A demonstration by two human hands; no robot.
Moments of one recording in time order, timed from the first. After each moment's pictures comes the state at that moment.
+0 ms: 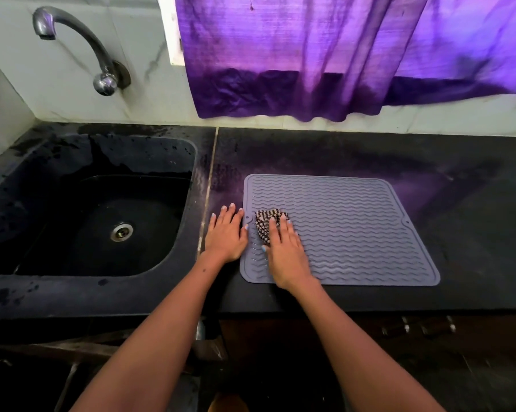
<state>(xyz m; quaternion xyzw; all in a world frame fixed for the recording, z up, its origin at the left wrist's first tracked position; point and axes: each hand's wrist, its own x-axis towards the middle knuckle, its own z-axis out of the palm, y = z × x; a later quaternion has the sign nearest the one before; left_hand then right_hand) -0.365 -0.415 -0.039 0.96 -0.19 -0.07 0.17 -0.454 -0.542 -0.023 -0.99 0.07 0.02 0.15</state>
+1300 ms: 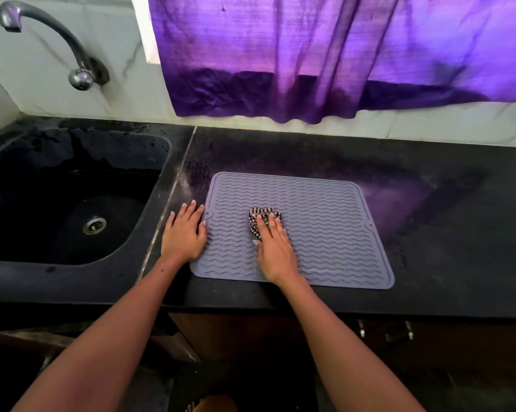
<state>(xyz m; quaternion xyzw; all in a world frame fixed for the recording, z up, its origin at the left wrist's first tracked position) -0.382 -0.427 -0.054 0.98 -0.12 0.04 0.18 -0.472 -0.620 -0.027 -0.97 0.05 0.01 0.24</state>
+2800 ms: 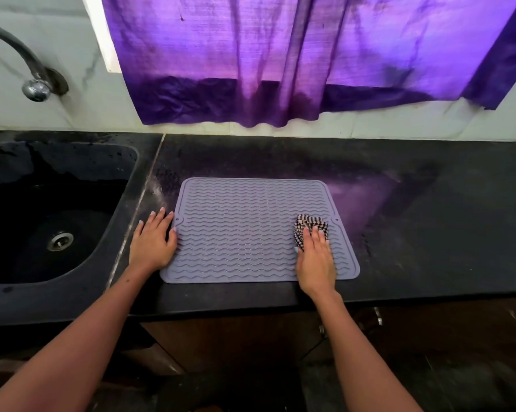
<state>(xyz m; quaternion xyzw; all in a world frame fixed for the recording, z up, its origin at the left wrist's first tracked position) -0.377 -0.425 -0.060 0.97 -0.13 0.06 0.17 -0.529 -0.727 -0.044 -0.96 0.21 -0.08 0.16</state>
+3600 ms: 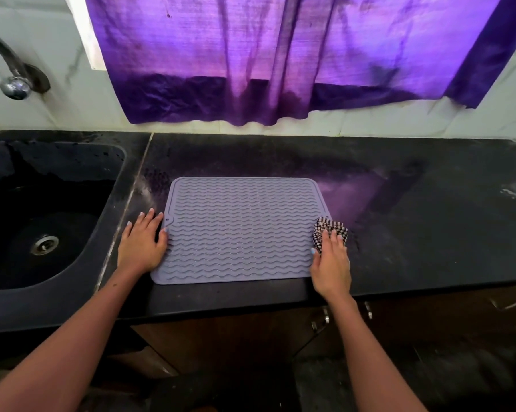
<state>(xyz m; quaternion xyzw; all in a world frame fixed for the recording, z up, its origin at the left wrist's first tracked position) -0.376 -0.424 -0.061 0.97 -0.14 0.05 0.17 -0.559 -0.757 -0.040 -0.93 0.29 -0.08 0.20</state>
